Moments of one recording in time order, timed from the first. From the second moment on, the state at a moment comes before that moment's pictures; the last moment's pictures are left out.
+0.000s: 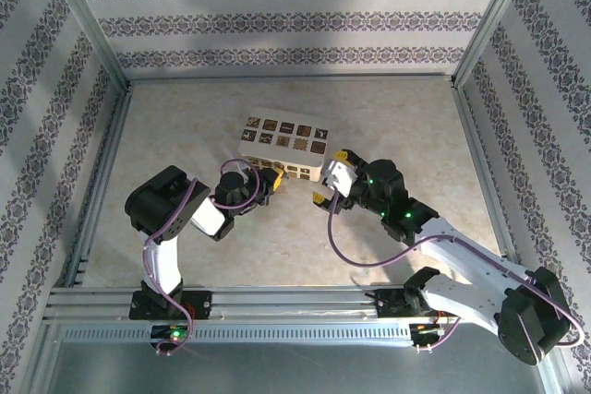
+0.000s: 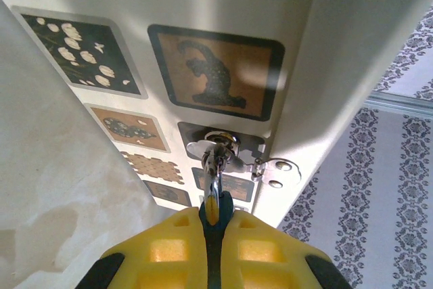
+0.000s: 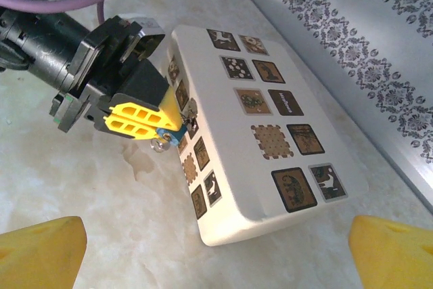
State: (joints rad) left arm -0.51 1.91 0.48 1.21 0.21 -1.63; right arm 0.61 1.00 0.56 0.04 -0.19 -0.54
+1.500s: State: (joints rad) left arm -0.52 1.82 0.48 1.07 0.21 -1.63; right arm 0.77 1.49 0.75 0.09 -0.08 -0.87
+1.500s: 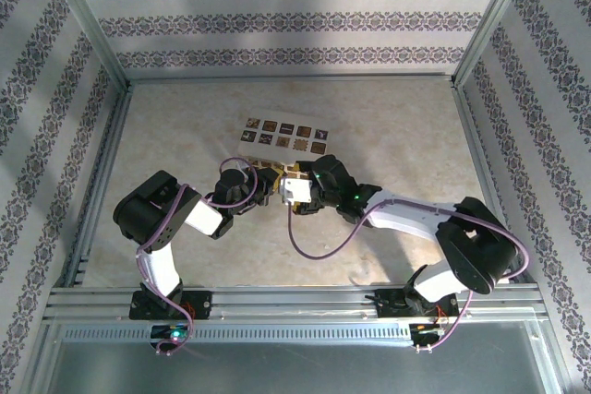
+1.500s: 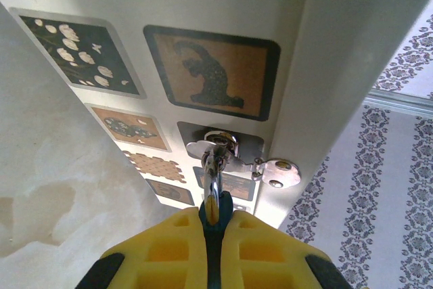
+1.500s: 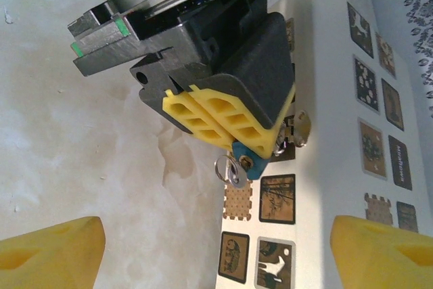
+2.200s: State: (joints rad) left arm -0.52 1.82 0.48 1.07 0.21 -1.63; right arm 0.77 1.64 0.82 0.13 -0.05 -0.86
